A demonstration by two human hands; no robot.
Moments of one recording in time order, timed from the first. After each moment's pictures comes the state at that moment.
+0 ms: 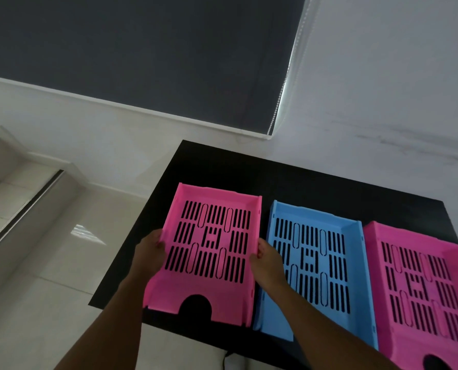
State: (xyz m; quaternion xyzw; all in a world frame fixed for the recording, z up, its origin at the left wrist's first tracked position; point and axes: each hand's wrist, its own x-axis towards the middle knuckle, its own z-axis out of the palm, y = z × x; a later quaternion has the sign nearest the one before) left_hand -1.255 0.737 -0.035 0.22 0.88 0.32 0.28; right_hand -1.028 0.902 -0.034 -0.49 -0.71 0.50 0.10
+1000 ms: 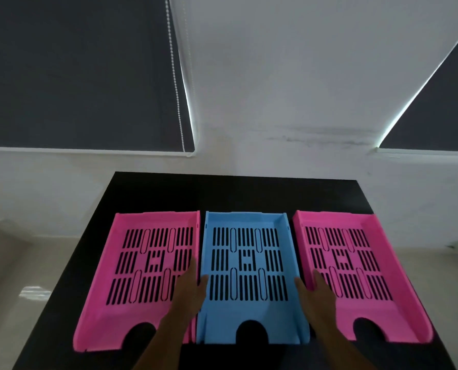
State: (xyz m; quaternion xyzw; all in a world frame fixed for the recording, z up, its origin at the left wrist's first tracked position) left_hand -1.053 0.851 -0.041 0.34 0.81 0.30 0.36; right_hand -0.773 0.975 -0.091 -0.71 -0.58 0.37 0.19
